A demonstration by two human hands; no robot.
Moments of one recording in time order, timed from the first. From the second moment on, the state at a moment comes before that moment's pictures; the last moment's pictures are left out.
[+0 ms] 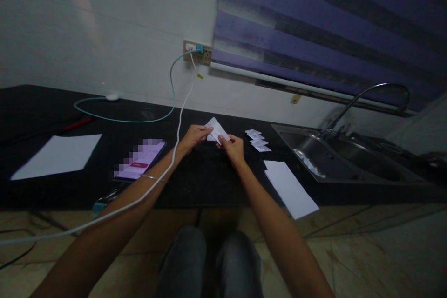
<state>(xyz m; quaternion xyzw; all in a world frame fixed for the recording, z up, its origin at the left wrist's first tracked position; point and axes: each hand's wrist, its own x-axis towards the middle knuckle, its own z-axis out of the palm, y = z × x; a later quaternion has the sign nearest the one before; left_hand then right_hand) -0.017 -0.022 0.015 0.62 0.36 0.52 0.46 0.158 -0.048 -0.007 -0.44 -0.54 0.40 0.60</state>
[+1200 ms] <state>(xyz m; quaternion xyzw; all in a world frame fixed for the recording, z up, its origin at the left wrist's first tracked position) -0.015 -0.040 0.032 0.43 0.21 0.56 0.68 0.155 -0.059 0.011 -0.32 -0.43 0.58 0.61</state>
